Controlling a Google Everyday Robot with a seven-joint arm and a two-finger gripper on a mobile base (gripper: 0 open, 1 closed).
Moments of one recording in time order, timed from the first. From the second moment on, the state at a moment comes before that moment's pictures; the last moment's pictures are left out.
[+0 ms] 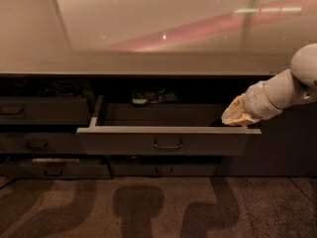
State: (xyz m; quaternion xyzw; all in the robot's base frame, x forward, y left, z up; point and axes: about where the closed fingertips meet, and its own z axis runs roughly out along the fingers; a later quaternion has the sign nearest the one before) arm 0.565 -0.232 0.751 -0.70 0.65 0.07 0.29
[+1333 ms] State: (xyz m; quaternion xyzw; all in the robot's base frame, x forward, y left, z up) arm 0.617 -0.250 0.693 -0.67 0.70 0.10 0.22
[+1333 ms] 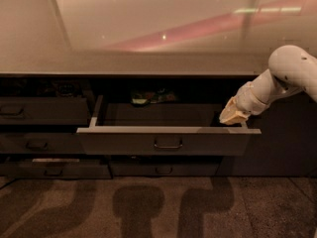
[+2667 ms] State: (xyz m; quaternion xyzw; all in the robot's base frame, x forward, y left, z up) arm 0.614 -0.244 0.675 -0.69 0.70 0.05 0.19
